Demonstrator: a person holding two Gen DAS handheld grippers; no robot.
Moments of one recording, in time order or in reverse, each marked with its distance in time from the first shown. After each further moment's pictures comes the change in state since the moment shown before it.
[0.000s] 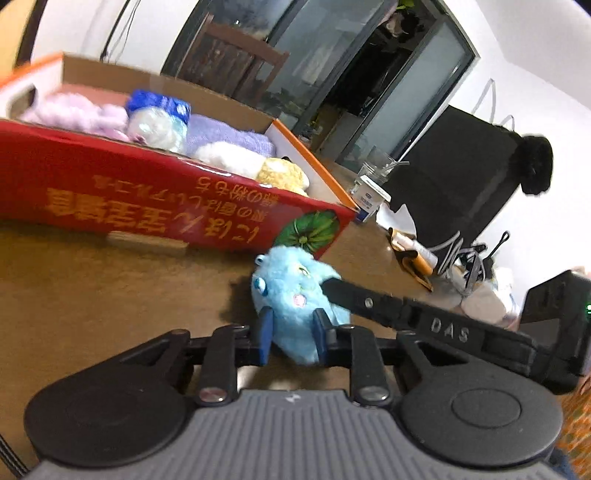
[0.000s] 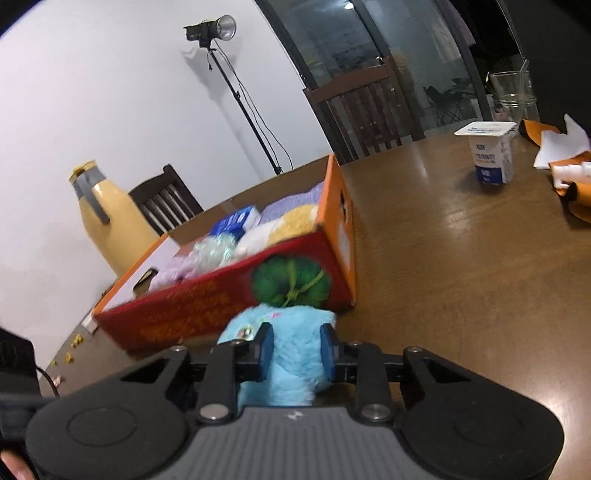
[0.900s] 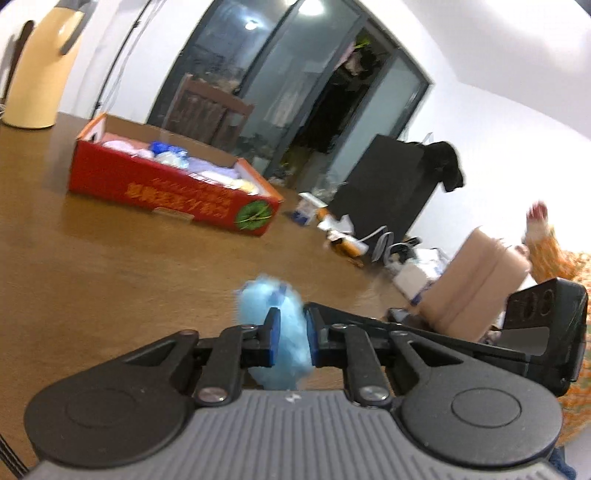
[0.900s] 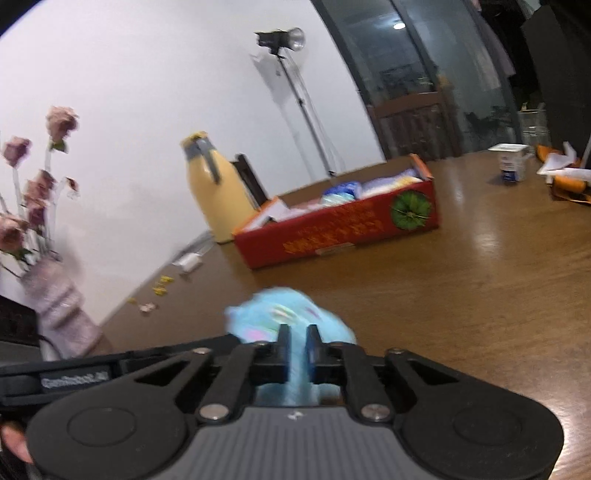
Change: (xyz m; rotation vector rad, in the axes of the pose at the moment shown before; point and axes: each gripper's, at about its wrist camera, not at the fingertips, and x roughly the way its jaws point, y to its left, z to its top) left arm -0.178 -0.043 -0.102 0.070 -0.156 -0.080; right arm -0.146 0.110 -0.100 -0.093 -0.052 0.143
